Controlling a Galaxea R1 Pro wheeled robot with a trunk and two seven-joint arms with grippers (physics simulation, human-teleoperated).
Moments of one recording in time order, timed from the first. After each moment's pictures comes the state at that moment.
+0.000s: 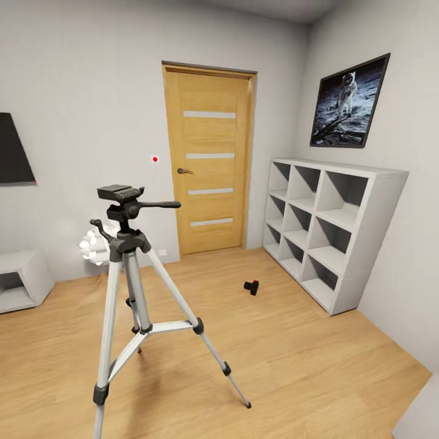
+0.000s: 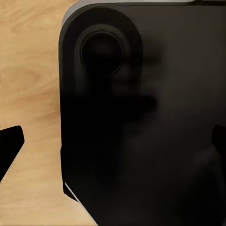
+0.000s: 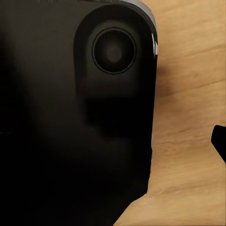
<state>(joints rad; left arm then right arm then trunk) 0.00 -0.01 0.01 -0.03 0.04 -0.01 0.00 0.00 -0.01 0.00 0.00 0.01 -0.04 -0.01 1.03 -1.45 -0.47</state>
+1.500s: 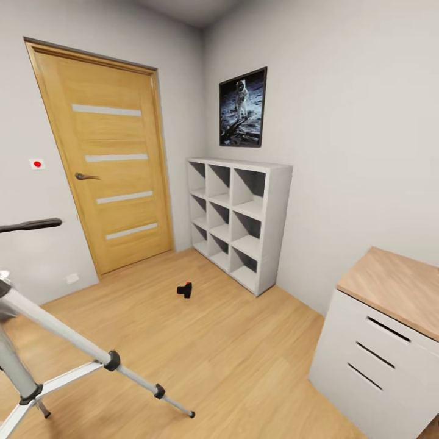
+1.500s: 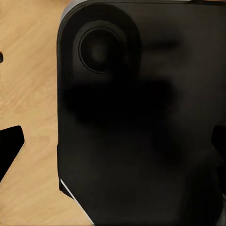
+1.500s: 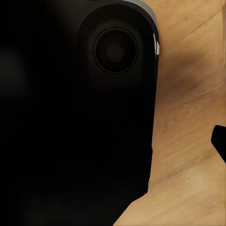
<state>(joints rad) 0.00 -0.01 0.01 -0.03 0.07 0.00 0.00 0.00 -0.01 0.00 0.00 0.01 -0.04 -0.01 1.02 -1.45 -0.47</state>
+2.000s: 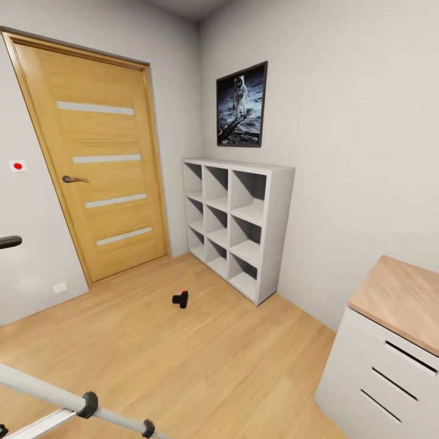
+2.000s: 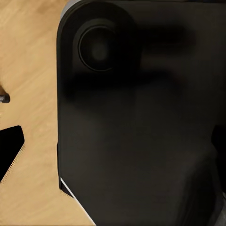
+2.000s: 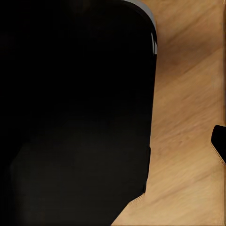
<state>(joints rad) 0.00 -0.01 0.01 -0.03 0.07 0.00 0.00 0.00 -0.01 0.01 0.00 0.01 -0.04 -0.01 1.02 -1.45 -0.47</state>
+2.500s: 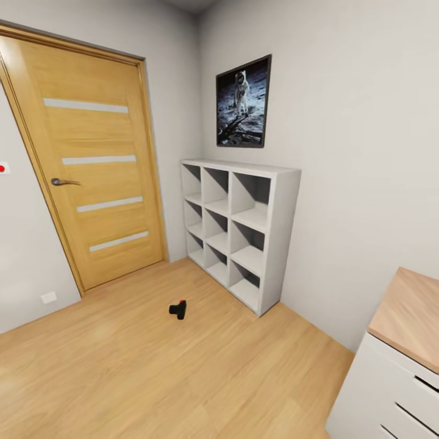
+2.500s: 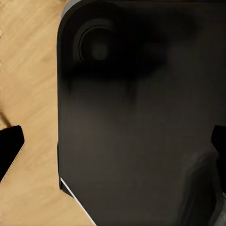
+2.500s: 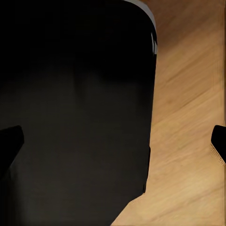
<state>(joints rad) 0.00 -0.01 0.01 -0.03 0.07 0.00 0.00 0.00 -0.01 0.01 0.00 0.01 -0.04 -0.01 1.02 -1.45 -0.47</state>
